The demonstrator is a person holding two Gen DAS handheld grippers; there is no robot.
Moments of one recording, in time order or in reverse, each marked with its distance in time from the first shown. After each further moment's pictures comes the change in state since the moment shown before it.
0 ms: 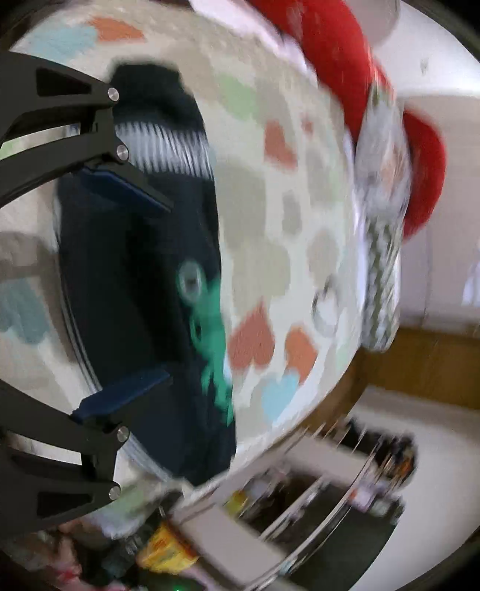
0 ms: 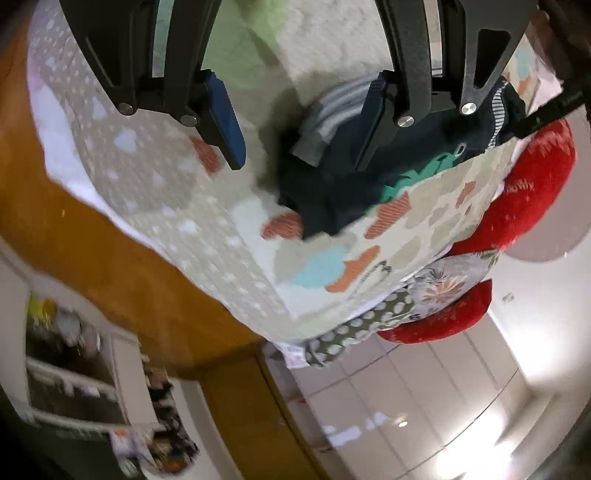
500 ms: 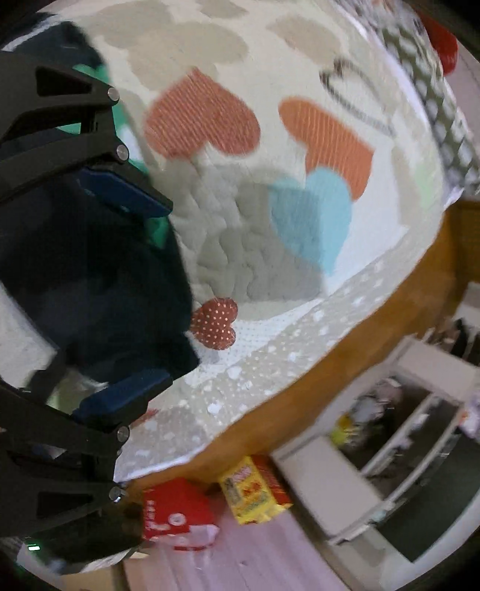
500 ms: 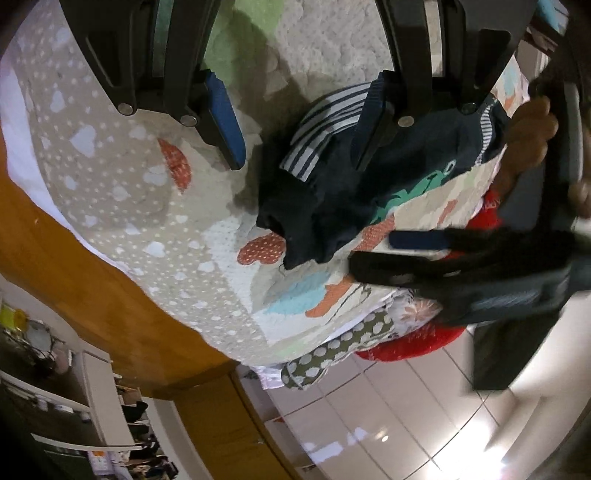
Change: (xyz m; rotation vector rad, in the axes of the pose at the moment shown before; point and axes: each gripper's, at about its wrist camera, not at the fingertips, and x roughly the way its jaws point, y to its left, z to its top) left arm 0.157 -0.156 0.087 0.252 0.428 -0.245; right arm 0.025 0.003 -0.004 -0.052 0.066 0.108
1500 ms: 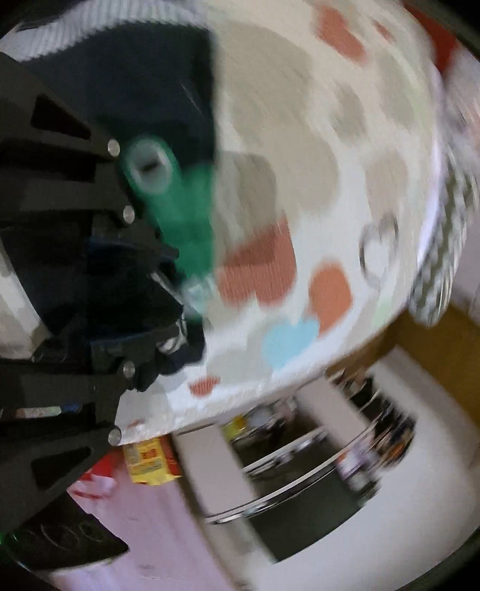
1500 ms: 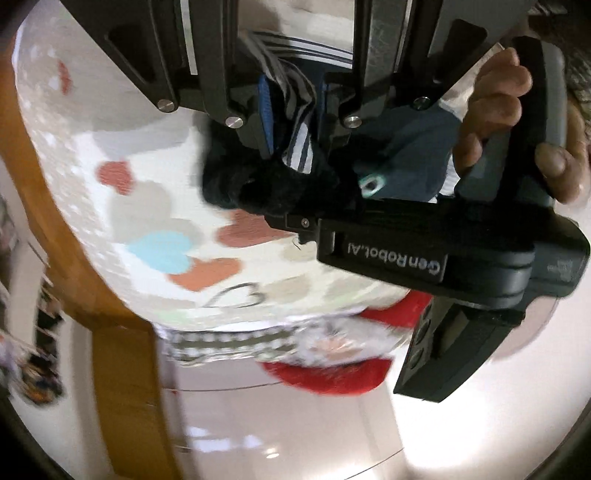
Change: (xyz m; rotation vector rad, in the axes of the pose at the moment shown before) left arm -0.077 0.140 -0.135 -0.466 -0.320 -0.147; right arm 0.038 0.145 0.000 -0.448 0.023 0.069
